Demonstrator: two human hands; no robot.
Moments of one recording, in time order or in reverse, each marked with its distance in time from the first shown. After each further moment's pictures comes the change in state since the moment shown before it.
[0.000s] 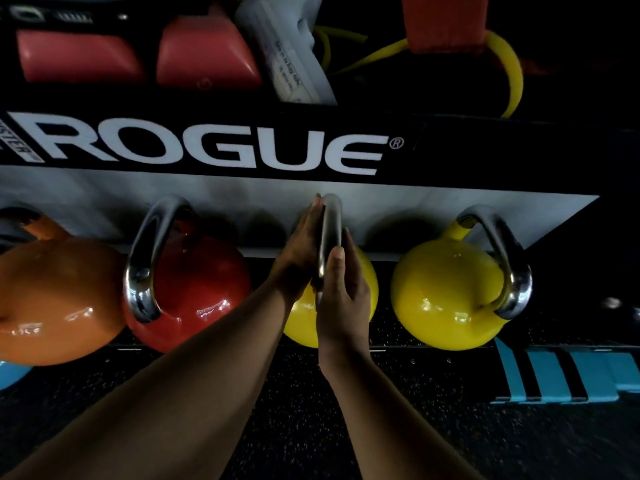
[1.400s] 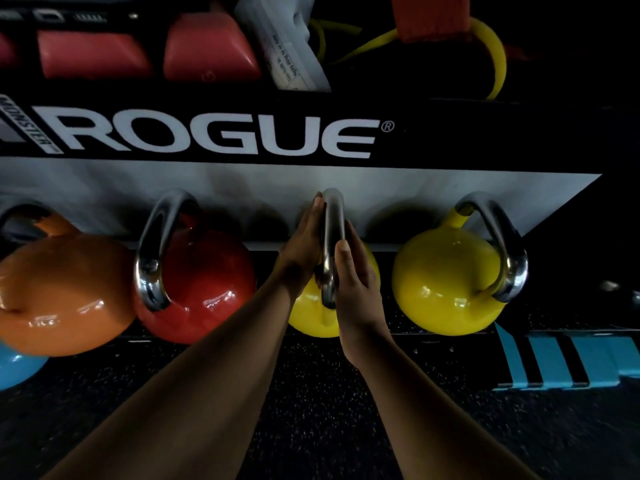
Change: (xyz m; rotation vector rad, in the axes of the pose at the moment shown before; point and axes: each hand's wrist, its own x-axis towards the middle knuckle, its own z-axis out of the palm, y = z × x) left_hand -0.006 -0.006 0.000 0.129 0.057 0.148; right_hand 0.004 -0.001 -0.023 -0.039 -0.187 0.074
